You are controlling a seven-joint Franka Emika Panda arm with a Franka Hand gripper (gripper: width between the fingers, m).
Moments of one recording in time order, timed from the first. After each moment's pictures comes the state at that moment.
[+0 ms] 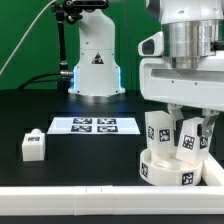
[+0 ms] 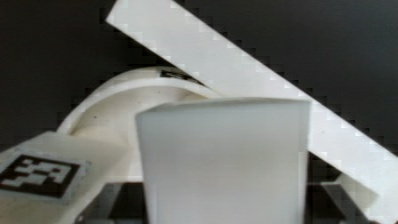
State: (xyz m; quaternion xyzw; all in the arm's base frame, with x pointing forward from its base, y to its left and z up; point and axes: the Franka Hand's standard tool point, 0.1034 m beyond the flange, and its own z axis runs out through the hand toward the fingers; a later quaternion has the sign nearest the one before) arm 0.584 0.115 0.073 -0.86 0.50 -0.02 0.06
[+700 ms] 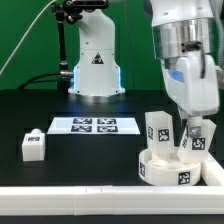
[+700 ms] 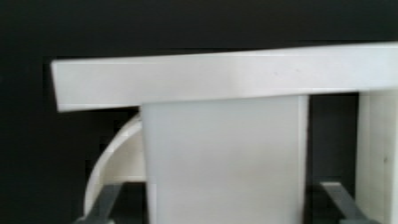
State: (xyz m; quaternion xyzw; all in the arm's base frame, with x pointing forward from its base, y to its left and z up) arm 0.584 0.112 0.073 -0.63 0.77 0.01 0.10
